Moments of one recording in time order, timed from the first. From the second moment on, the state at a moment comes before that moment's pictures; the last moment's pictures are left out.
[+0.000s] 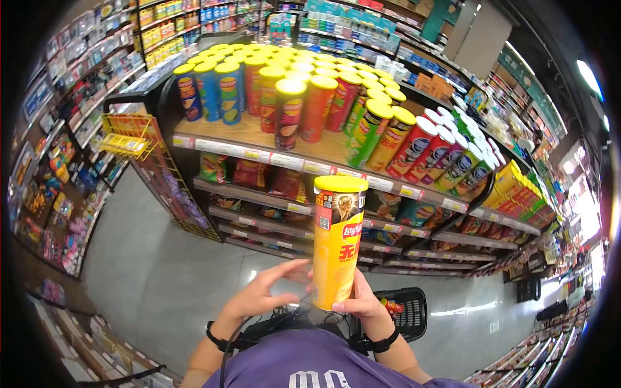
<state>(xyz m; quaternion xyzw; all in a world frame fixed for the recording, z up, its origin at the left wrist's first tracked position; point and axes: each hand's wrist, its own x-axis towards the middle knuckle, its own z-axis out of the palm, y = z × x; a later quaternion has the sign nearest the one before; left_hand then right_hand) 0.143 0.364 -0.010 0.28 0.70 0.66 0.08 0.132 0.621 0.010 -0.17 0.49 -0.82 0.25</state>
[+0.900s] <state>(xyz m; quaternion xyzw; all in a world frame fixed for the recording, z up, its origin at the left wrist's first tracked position) 0.198 0.340 -0.034 0.28 0.71 0.64 0.09 0.196 0.572 -0.007 -0.17 0.64 -0.72 0.21</state>
